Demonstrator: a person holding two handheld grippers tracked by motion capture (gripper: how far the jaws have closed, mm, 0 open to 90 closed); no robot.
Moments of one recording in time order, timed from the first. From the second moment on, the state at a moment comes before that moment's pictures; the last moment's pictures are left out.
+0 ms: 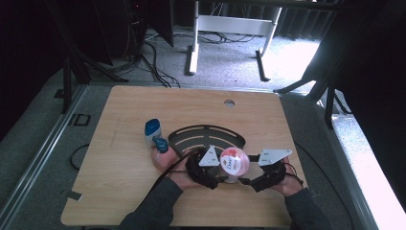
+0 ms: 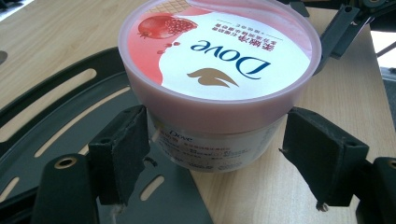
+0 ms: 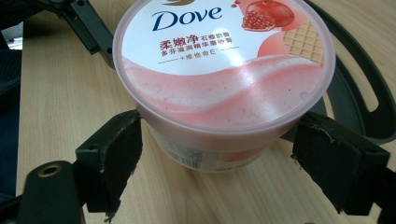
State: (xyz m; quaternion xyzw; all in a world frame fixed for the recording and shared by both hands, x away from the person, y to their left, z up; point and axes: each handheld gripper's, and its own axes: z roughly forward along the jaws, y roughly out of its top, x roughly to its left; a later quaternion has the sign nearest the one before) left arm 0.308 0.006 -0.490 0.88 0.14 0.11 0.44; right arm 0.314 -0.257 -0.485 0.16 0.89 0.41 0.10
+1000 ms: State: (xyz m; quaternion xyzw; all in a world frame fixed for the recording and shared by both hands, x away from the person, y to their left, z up) left arm 0.322 0.006 -0.483 0.87 0.16 0.14 0.44; right arm 0.341 -0.250 -0.473 0.13 0.90 0.40 0.10
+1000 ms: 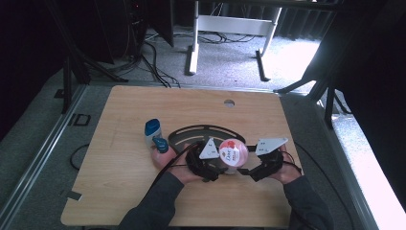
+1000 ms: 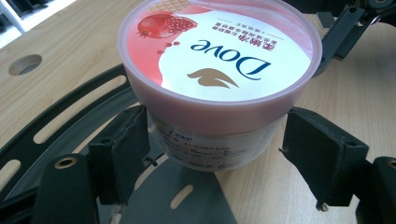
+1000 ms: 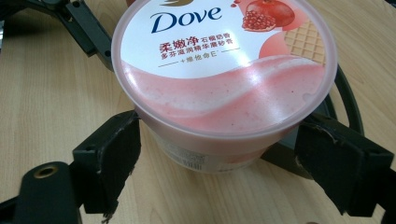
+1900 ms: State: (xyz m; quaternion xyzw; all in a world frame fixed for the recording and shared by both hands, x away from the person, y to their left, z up) left arm 0.341 0.003 -0.482 0.87 0.18 0.17 0.43; right arm 0.374 -0.245 -0.468 0.13 0.91 0.38 0.09
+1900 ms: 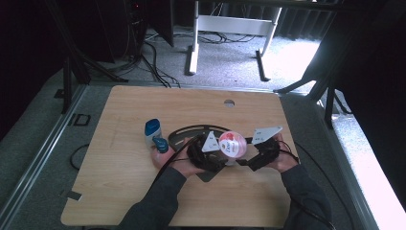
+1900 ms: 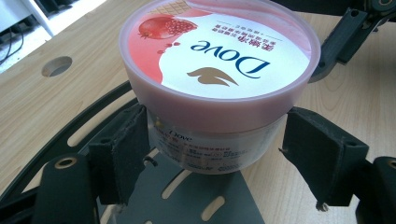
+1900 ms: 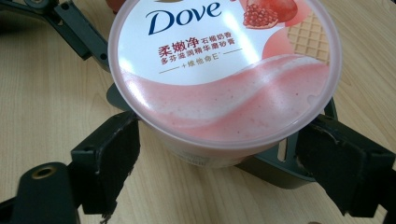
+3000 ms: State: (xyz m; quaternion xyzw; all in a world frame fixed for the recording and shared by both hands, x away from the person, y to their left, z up) left arm 0.363 0.000 -0.494 0.85 0.23 0.18 0.43; right arm 0.408 -0.236 -0.472 0.15 0.92 0.35 0.08
